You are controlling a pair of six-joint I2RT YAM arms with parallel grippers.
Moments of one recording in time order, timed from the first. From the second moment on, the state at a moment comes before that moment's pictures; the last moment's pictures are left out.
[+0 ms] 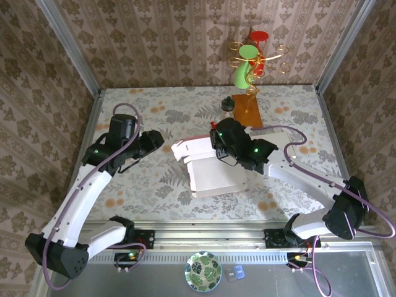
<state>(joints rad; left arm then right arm) -0.43 1.05 1.13 -0.82 0.20 -0.78 0.78 1.39 1.17 -0.37 0.26 1.92</state>
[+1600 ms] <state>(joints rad) -0.57 1.24 1.09 -0.59 0.29 -1.10 0.75 1.44 1.04 -0.18 0.20 1.94</state>
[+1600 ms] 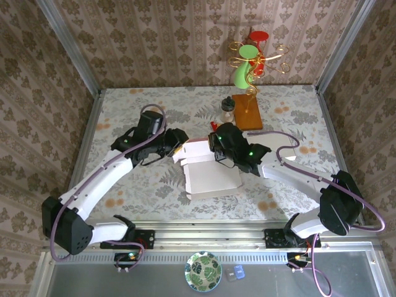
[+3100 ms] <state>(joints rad) -0.25 1.03 0.57 -0.38 0.34 -0.70 0.64 1.67 0.76 0.58 -0.24 1.54</state>
